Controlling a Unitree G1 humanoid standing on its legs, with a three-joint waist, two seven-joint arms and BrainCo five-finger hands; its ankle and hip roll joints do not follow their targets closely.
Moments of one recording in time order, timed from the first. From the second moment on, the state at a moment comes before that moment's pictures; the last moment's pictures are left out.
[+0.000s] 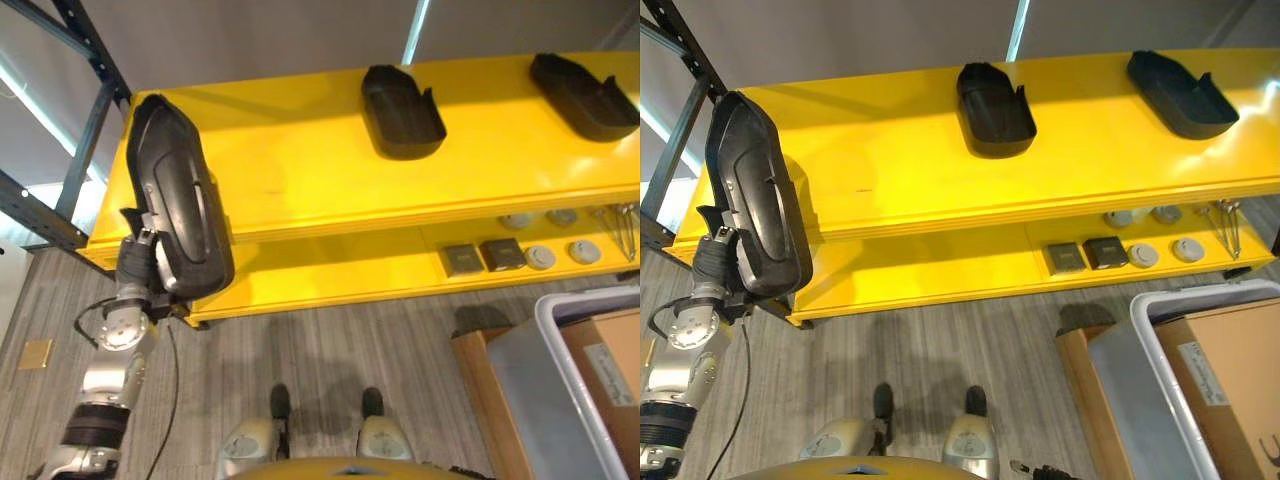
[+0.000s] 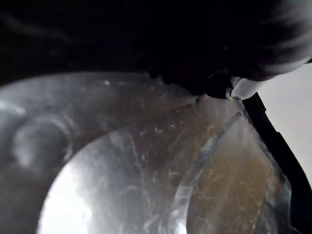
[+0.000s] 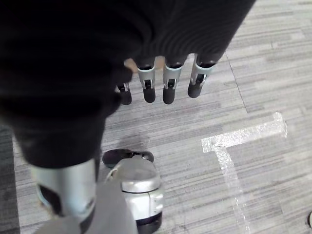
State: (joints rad) left arm -0.08 0.47 0.02 0.10 -0.43 -0.06 0.25; right arm 0.07 -0.33 0.06 1.20 0.17 0.13 0.02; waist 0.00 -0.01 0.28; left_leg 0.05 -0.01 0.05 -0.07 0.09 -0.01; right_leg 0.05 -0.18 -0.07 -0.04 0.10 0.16
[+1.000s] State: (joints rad) left arm -0.80 0.75 -0.26 1.21 -0.17 0.36 0.25; right arm 0.10 -0.44 0.15 1.27 0.08 0.09 0.11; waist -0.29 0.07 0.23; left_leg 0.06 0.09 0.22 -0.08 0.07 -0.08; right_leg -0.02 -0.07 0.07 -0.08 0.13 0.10
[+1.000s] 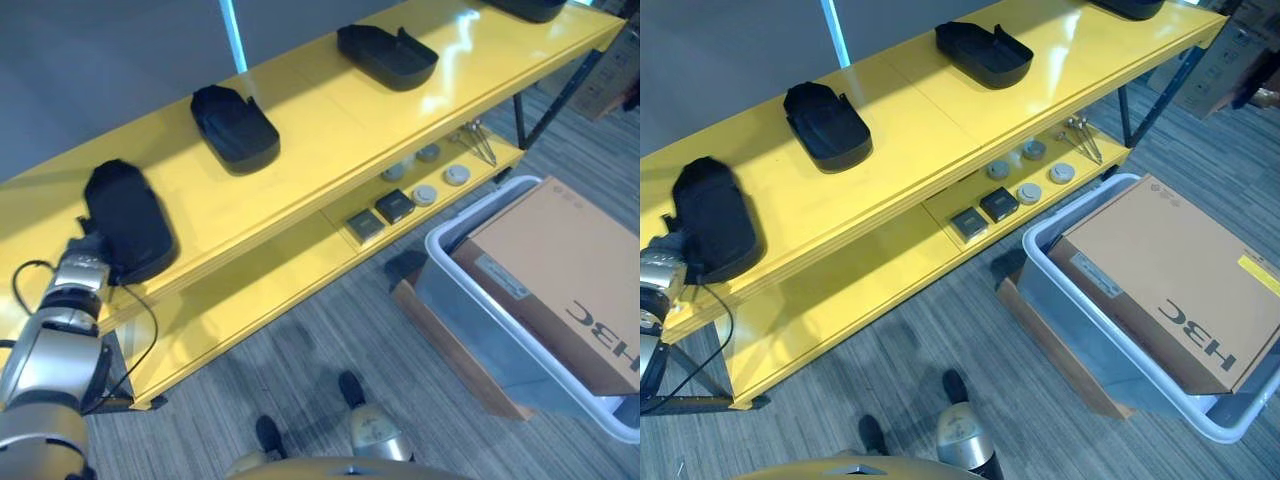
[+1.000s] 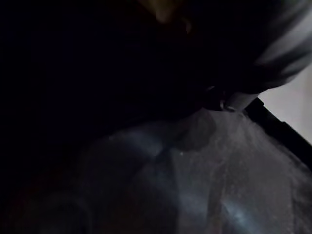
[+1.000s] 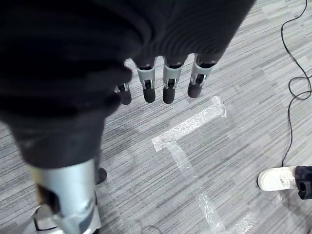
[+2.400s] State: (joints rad) left arm -0.90 0.86 -0.35 1.13 0.11 0.45 0.45; right arm 0.01 -0.49 0.16 1.31 0.05 0.01 0.15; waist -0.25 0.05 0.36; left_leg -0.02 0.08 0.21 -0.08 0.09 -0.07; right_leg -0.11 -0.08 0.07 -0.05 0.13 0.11
